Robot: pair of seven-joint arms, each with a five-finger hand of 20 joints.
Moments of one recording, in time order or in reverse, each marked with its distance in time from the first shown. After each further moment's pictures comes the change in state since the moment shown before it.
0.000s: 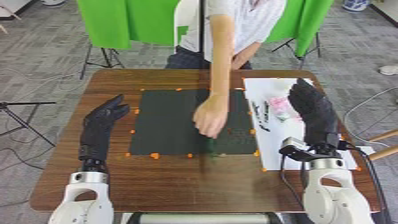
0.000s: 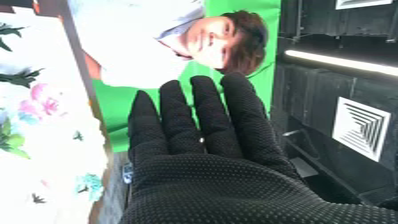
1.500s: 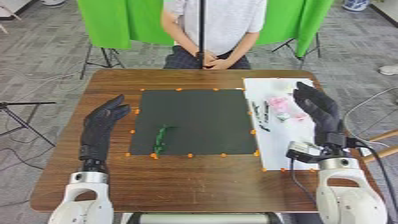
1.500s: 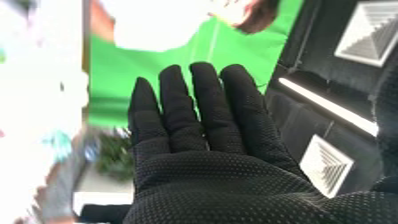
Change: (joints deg) left arm 0.0 0.2 0.0 0.1 -0.1 -0.2 -0.1; right arm -1.4 5.6 1.3 -2.3 -16.6 4.4 4.1
